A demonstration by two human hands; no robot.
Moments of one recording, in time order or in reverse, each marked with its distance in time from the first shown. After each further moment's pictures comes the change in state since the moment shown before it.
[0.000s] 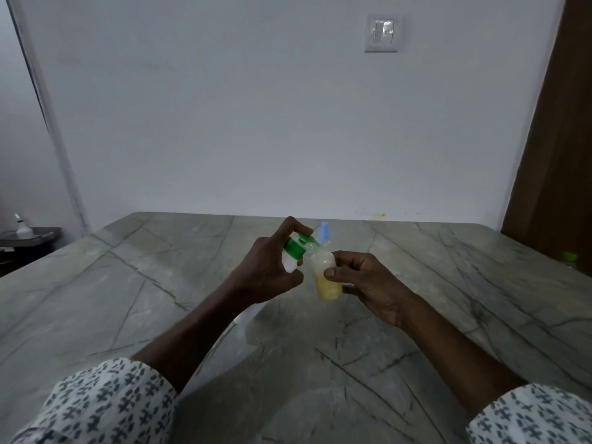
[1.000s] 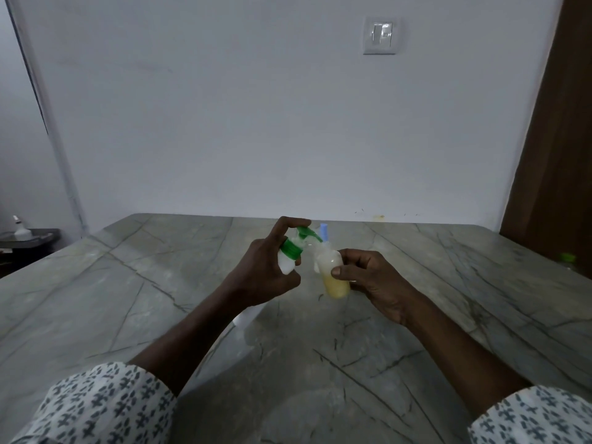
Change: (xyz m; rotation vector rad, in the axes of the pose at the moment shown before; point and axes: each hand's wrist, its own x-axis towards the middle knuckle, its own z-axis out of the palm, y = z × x) left_hand -0.002 -0.003 -0.002 -0.029 0.020 0.010; right_hand 0.002 -0.001 -0.011 -0.076 0.051 -0.036
